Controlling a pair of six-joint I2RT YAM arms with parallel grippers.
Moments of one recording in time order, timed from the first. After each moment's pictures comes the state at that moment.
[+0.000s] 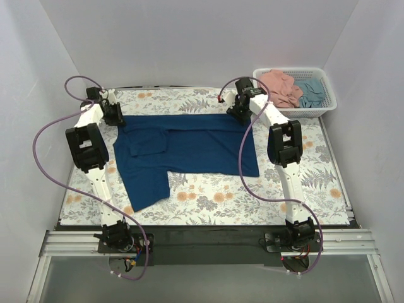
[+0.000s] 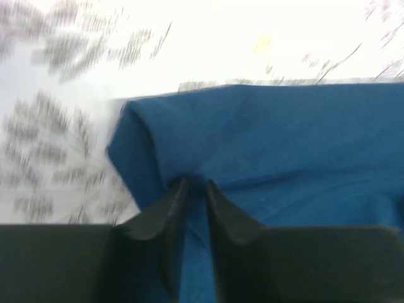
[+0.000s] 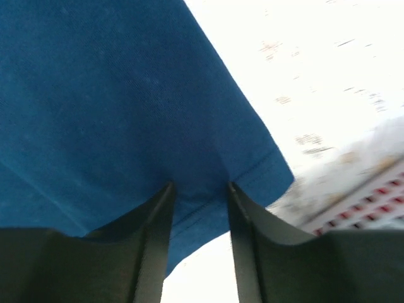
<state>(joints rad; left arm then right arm) 0.27 2.34 1.90 -0.60 0.37 0.11 0.32 2.49 2.23 -0.88 -0.06 -0.73</state>
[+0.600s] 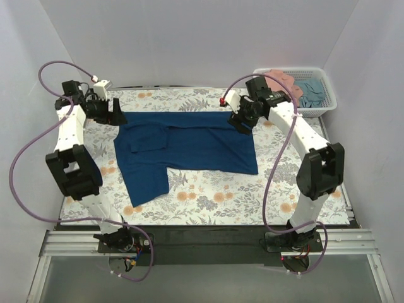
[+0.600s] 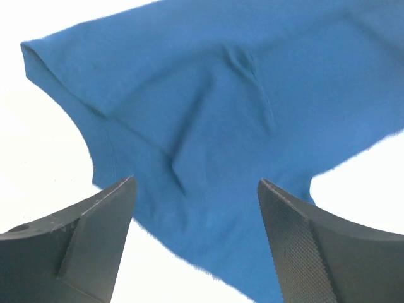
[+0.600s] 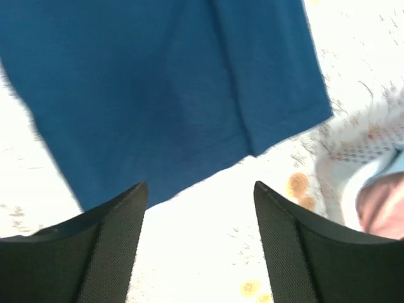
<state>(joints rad) 0.31 1.90 1.72 -0.83 0.69 0.40 0.38 1.85 1.71 -0.86 -0.24 -0.77</state>
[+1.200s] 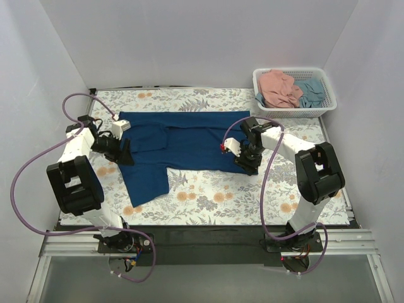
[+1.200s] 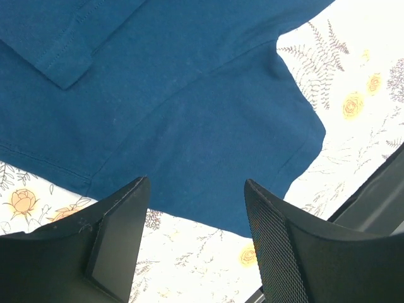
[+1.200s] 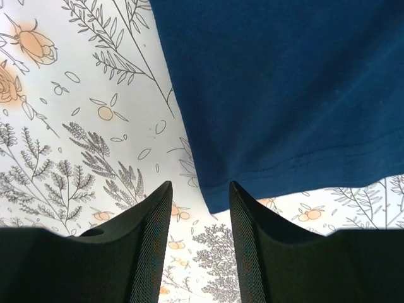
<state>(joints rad) 0.32 1.66 1.22 -1.02 0.69 0.81 0.45 1.76 1.20 -0.89 -0.25 -0.81</state>
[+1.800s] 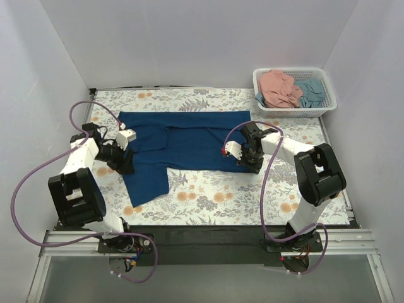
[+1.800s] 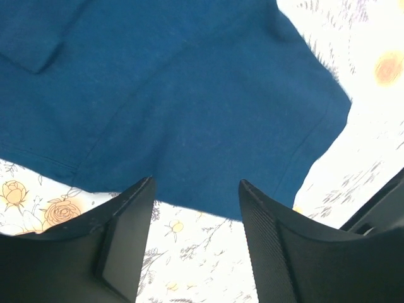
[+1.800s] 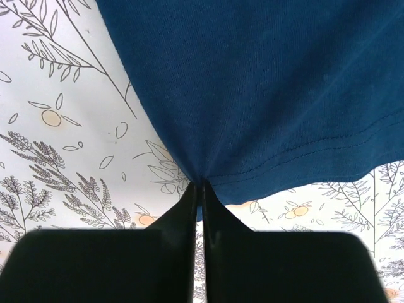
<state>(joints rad) 0.29 1.54 1.07 -0.95 0.62 0.89 0.46 1.75 1.09 -0.74 -0.14 -0.82</state>
